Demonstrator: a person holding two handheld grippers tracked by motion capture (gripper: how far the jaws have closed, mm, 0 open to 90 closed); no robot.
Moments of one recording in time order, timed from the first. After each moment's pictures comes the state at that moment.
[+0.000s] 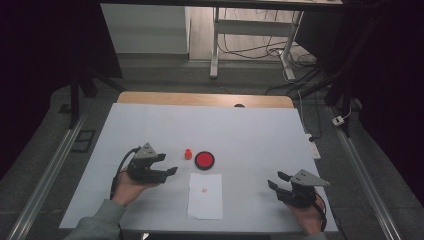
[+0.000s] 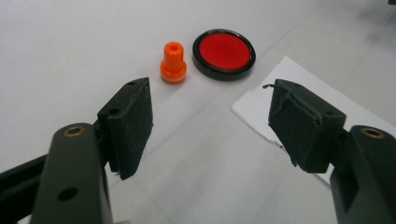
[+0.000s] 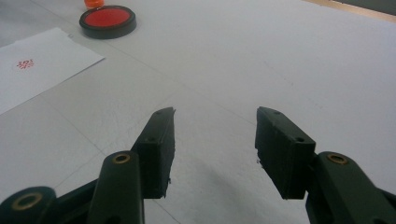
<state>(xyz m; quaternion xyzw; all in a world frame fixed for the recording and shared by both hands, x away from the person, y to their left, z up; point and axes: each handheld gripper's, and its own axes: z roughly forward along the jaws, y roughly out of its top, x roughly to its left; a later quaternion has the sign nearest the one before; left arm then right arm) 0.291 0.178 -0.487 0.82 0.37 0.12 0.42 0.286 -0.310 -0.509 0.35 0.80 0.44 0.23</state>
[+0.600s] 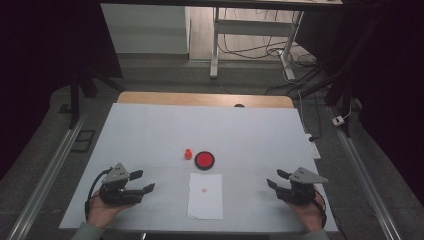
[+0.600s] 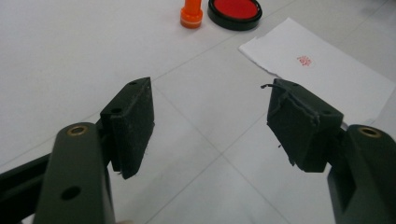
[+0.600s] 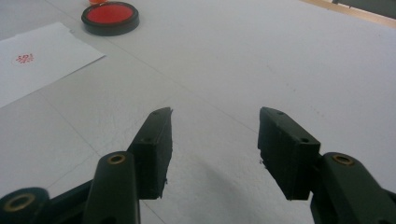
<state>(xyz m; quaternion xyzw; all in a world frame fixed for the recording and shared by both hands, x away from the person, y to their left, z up) 0.237 0.228 -0.510 0.80 0.40 0.14 0.43 0.294 -0.309 -0.508 0.33 0.81 0.43 0.23</state>
